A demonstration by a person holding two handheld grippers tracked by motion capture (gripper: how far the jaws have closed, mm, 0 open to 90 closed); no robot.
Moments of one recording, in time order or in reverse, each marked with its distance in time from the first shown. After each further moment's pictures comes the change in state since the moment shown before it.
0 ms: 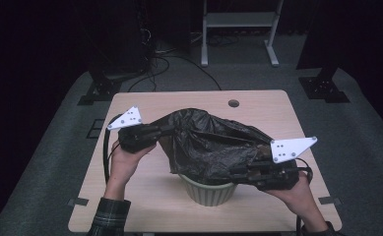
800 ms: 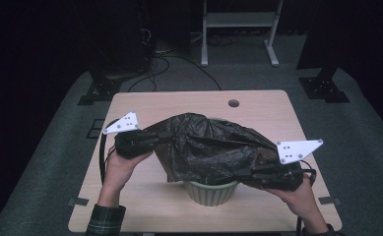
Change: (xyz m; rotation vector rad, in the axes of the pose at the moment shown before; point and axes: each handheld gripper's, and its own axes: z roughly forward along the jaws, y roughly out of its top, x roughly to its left) left arm -0.007 -0.007 -0.006 0.042 -0.044 -0.027; right arm -0.003 -0.009 -0.010 -0.062 0.018 0.015
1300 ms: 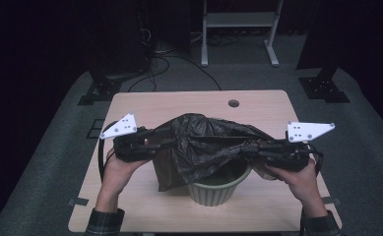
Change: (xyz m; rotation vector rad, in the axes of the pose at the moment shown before) left arm -0.022 0.008 -0.008 -0.050 0.000 0.038; right arm -0.026 0.019 -0.017 -0.071 -0.123 0.012
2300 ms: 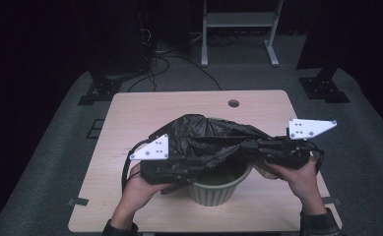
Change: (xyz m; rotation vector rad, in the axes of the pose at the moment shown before) left arm -0.056 -0.003 0.046 0.085 -0.229 0.090; right arm 0.000 0.008 0.000 -0.019 -0.007 -0.013
